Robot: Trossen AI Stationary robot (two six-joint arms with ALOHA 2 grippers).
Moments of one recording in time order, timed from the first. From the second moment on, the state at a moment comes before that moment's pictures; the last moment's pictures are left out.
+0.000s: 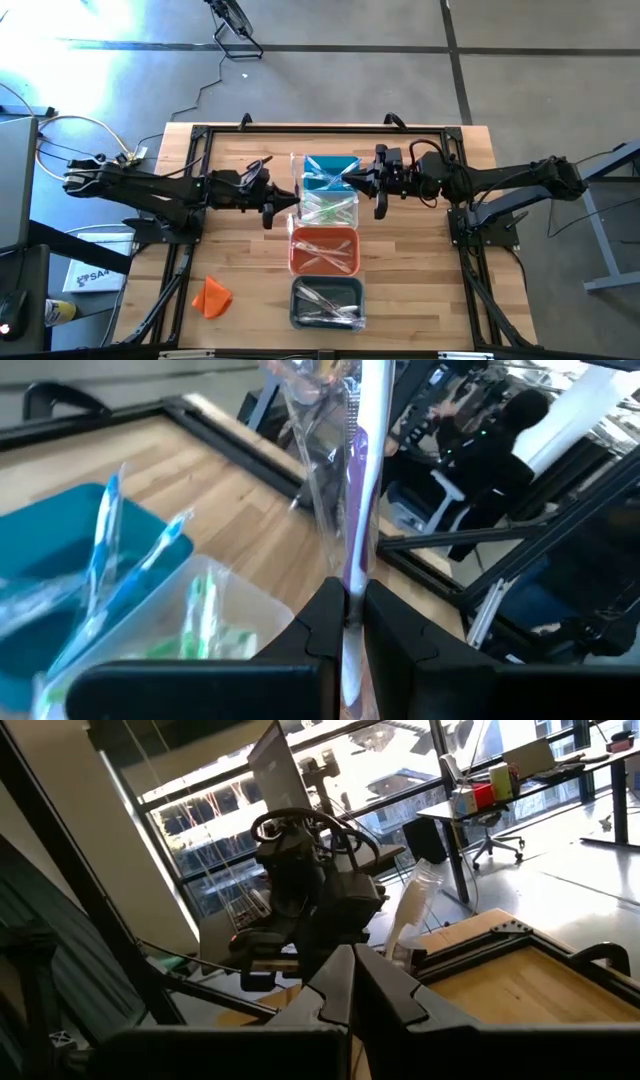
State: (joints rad) left arm -0.06 1.04 0.68 0.22 -0.16 -0.58; right arm 0.04 1.18 0.96 0.29 0.14 0.36
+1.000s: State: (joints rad) left arm 0.01 1.26 1.04 -0.05 -0.06 -0.36; right arm 0.04 1.30 0.96 0.34 0.18 0.39
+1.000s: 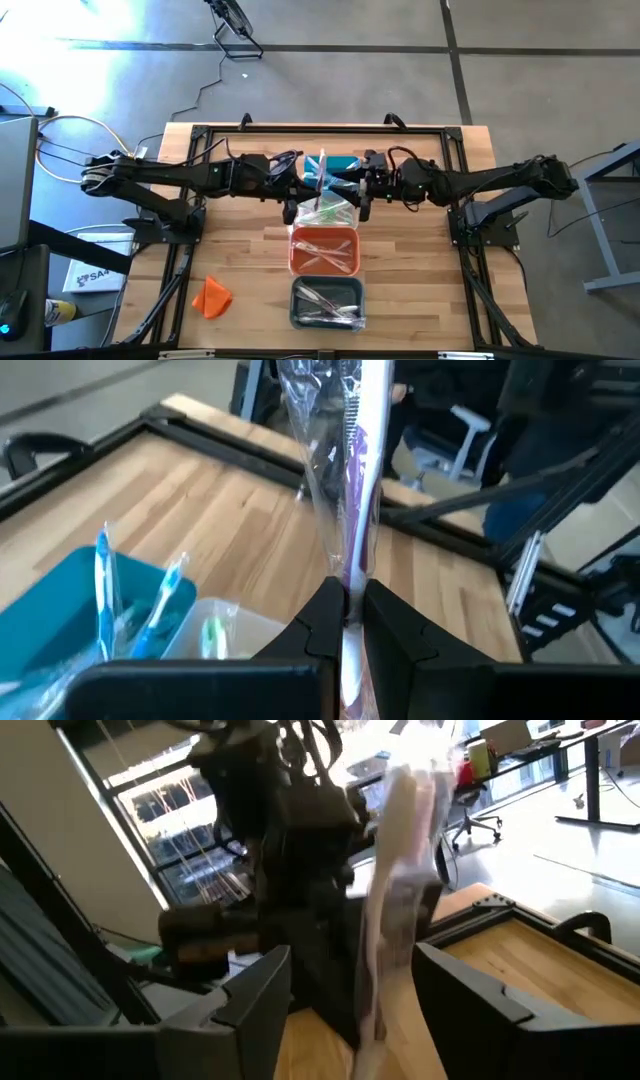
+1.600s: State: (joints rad) left arm 0.01 1.28 1.04 -0.05 -0.04 -0.37; right arm -0.01 1.42 0.96 0.51 0.12 0.40
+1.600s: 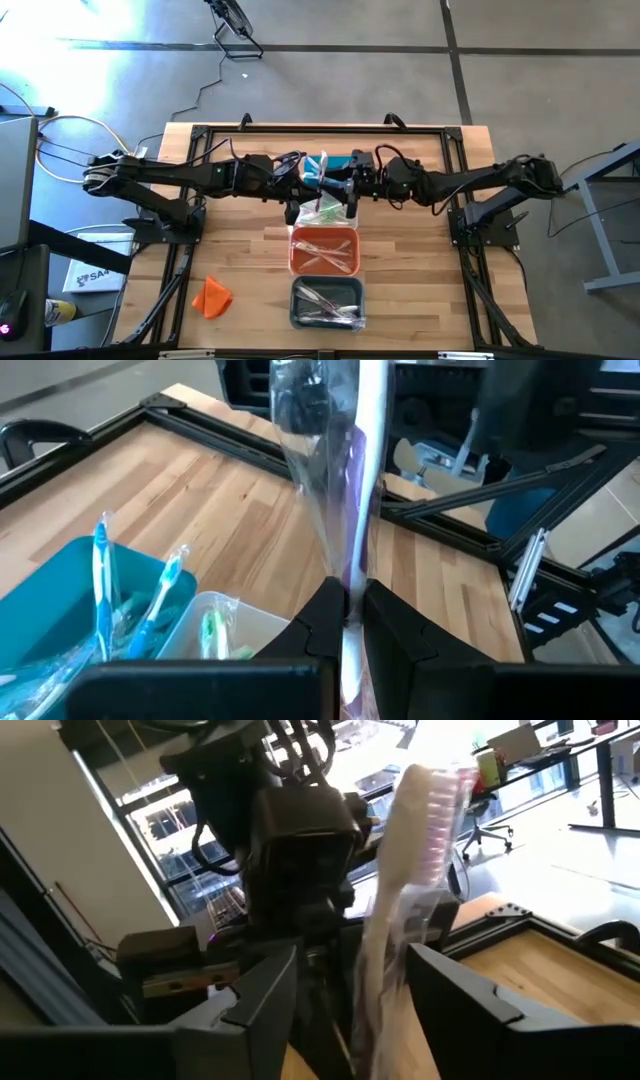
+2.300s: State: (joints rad) left arm 0.01 1.28 1.04 -0.05 -0.04 -0.37; right arm -0.01 1.42 0.96 0.53 0.13 0.39
